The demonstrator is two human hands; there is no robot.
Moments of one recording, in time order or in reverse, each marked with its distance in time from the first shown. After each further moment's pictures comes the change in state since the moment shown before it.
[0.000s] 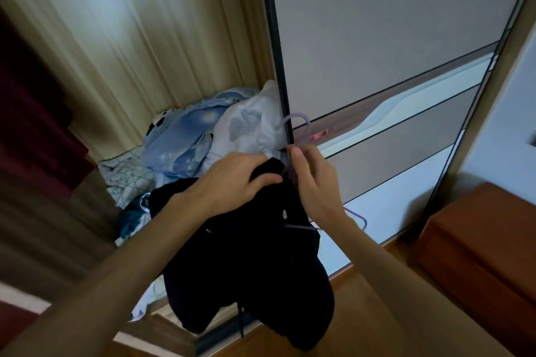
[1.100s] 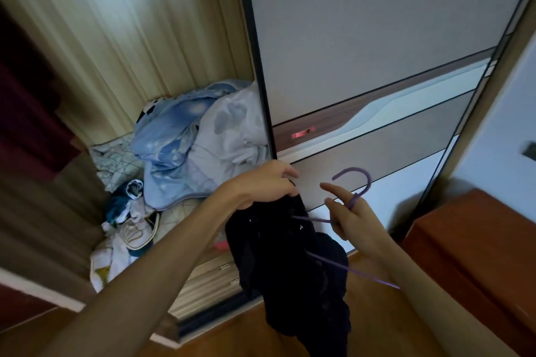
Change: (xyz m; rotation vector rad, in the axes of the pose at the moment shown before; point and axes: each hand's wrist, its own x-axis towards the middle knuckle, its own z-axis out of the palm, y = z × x) left_hand 0.059 0.091 0.045 -0.421 -0.382 -0.531; right_hand -0.026 0.040 -0.134 -0.069 -0.374 0.446
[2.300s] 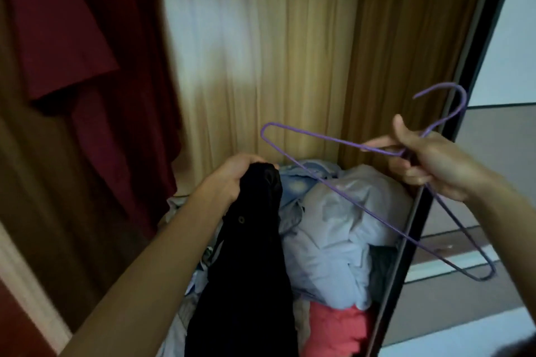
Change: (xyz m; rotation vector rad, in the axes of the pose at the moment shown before) left_hand -0.029 -0.223 -0.310 -1.118 0.433 -0.129; right_hand 0.171 -0.296 0.153 0.070 -0.197 -0.253
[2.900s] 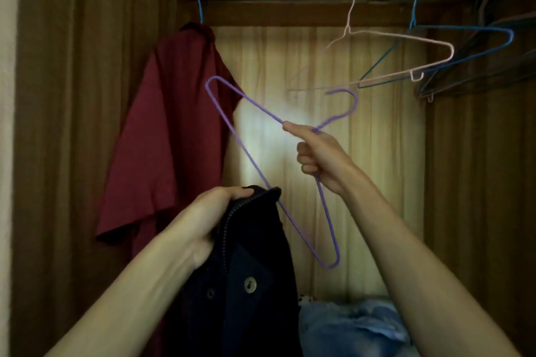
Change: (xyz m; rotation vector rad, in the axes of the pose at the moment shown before) left_hand -0.044 0.149 -0.079 -0.033 0.219 0.424; right_hand 0.227 -0.174 0.185 0.261 -0.236 -0.372
